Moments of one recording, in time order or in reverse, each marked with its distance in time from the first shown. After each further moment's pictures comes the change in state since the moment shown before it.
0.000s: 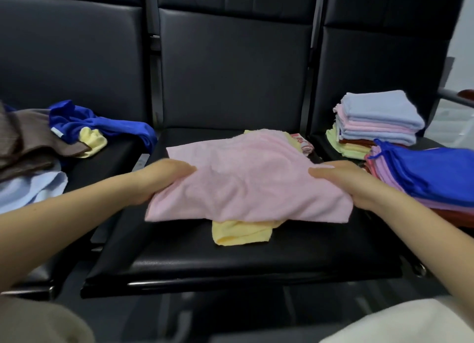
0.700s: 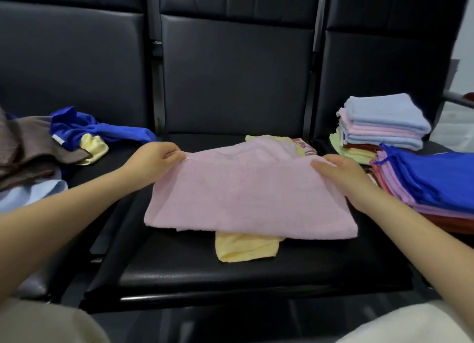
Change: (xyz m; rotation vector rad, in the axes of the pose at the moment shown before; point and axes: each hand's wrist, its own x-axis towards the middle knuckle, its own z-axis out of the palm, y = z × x) left_hand 0.030 -0.002 -0.033 0.594 0.327 0.373; right_hand 0.013 0.000 0.010 -0.111 0.162 -0.218
